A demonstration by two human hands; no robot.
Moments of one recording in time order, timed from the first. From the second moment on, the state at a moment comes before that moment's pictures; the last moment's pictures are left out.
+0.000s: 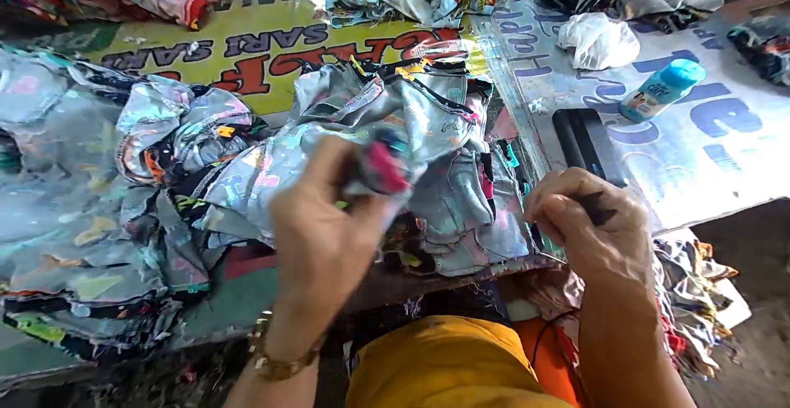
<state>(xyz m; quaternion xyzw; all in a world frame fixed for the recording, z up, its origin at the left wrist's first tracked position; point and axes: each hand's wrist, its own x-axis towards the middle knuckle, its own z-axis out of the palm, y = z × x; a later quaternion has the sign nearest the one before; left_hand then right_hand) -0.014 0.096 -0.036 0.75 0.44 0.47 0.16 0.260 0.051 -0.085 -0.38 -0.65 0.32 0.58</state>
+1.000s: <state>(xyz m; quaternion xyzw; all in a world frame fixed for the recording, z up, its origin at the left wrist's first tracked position) 0.032 0.061 -0.093 0.78 0.37 0.36 0.35 0.227 0.043 -0.098 -0.44 -0.70 0.26 0.51</state>
